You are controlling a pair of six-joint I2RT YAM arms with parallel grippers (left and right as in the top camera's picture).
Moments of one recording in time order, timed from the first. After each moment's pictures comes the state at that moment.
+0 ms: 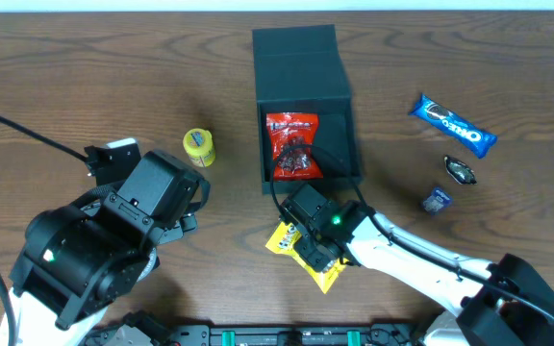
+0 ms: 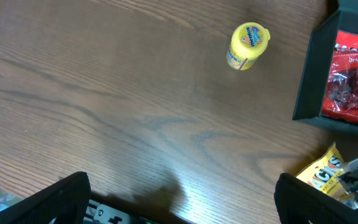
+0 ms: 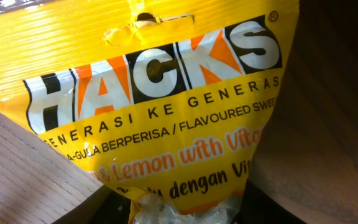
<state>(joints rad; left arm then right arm) -0.62 1.13 1.58 -1.69 -0.46 -0.83 0.83 1.55 0.80 -0.67 -0.03 0.08</state>
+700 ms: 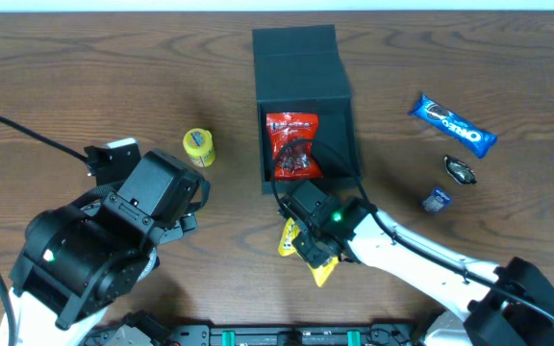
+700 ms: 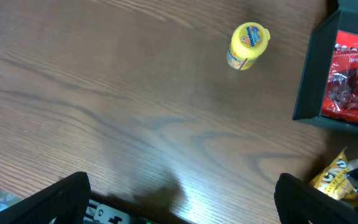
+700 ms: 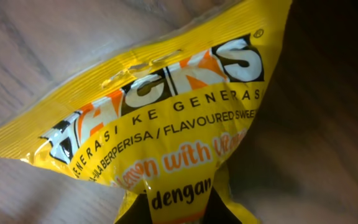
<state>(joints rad) -0.62 1.13 1.58 -1.69 -0.46 -0.83 0.82 1.54 0.86 -0.74 -0.03 0.13</state>
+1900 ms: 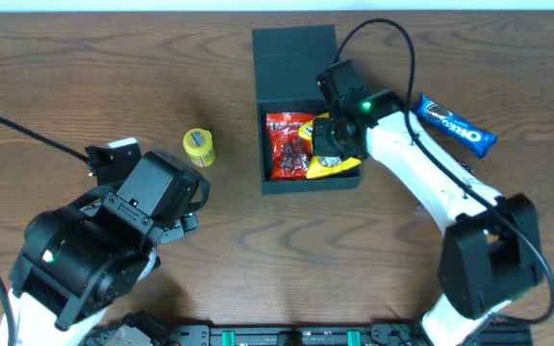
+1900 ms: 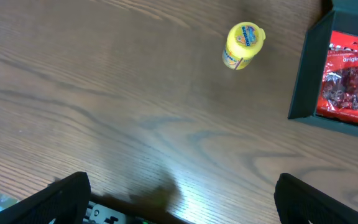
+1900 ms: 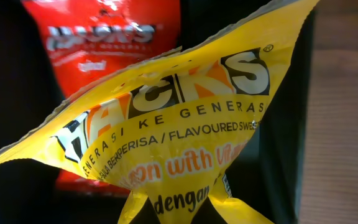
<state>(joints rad) -0.62 1.13 1.58 -1.68 -0.45 -0.83 0.44 1.84 1.41 -0.85 0.00 0.46</state>
